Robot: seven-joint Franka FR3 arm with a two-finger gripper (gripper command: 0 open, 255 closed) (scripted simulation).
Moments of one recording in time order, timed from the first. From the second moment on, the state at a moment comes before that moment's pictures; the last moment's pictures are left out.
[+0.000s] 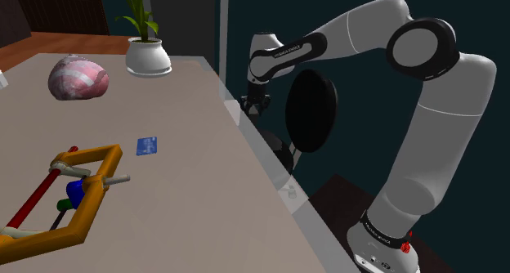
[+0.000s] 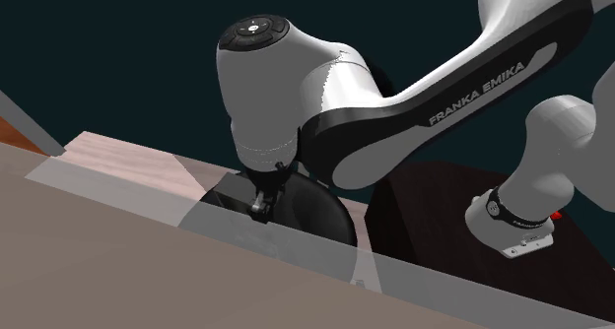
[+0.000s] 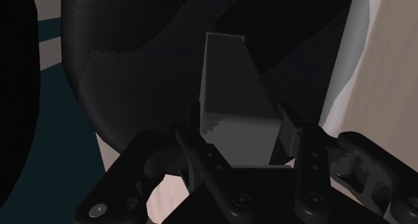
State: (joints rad) arm -0.03 0.17 0.07 -1.93 -0.05 2.15 0.45
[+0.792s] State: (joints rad) arm -0.02 0.14 0.08 -1.85 -0.04 2.04 0.45
